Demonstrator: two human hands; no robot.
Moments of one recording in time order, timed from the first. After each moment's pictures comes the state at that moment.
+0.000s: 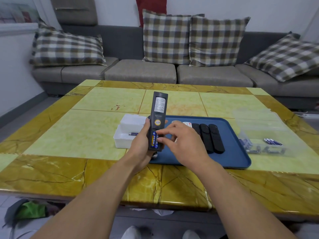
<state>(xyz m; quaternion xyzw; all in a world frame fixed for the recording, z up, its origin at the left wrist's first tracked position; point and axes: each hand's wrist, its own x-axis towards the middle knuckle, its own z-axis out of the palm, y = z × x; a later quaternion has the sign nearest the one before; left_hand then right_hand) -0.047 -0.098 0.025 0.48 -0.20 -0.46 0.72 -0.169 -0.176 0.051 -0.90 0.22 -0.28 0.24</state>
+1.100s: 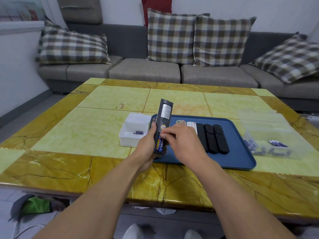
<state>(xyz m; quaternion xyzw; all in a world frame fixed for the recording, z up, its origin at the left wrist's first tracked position) -0.054 -0.090 0.027 0.58 -0.15 -0.42 0.68 -0.153 -0.165 0.056 -0.90 0.25 -0.26 0.26</state>
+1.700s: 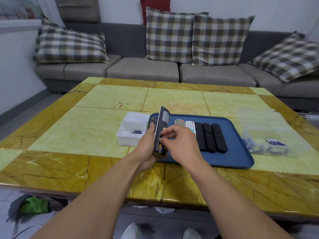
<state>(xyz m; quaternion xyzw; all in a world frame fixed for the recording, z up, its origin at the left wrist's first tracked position) -0.051 -0.096 0.022 0.55 -0.14 -0.49 0.67 -0.151 -0.156 0.050 -0.78 0.35 -0.28 0.43</state>
